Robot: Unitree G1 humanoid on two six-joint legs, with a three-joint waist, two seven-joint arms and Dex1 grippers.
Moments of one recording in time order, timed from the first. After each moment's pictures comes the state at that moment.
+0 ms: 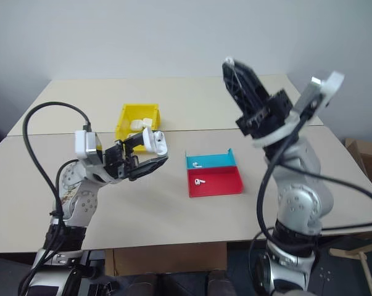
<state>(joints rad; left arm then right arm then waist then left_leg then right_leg) -0.49 0.35 0.04 -0.01 -0.64 0.00 -1.18 -0.53 -0.18 -0.32 -0.54 0.87 0.53 0.54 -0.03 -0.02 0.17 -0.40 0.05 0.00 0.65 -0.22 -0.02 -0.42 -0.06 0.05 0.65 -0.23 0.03</state>
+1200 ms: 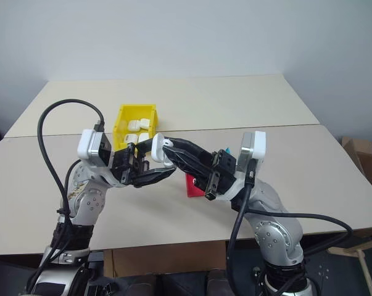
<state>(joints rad) -0.52 0.31 0.02 -0.06 -0.71 0.11 -1.29 -0.31 -0.24 0.01 -0.56 0.87 0.42 0.72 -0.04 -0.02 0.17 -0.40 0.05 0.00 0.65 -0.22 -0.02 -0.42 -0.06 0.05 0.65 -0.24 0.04</state>
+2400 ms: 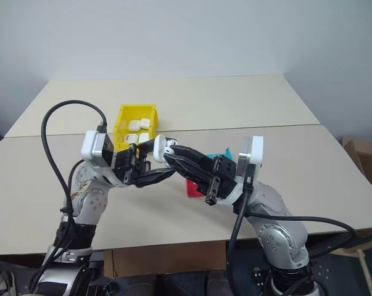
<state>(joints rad) -0.52 0.29 0.02 -0.03 -0.68 0.08 -1.31 -0.28 -0.30 0.02 -0.57 0.86 0.41 0.72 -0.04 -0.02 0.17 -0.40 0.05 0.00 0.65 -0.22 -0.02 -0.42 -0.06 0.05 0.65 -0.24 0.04</state>
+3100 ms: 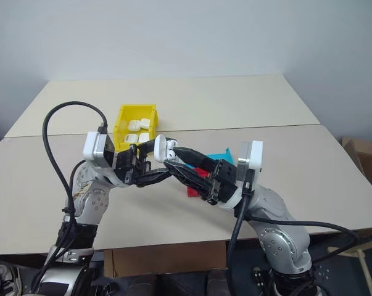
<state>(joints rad) -0.52 0.28 0.03 0.00 -0.67 0.06 -1.31 -0.25 -0.32 0.03 -0.59 0.83 0.39 0.71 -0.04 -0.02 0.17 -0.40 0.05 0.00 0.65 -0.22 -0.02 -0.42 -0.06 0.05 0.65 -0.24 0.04</state>
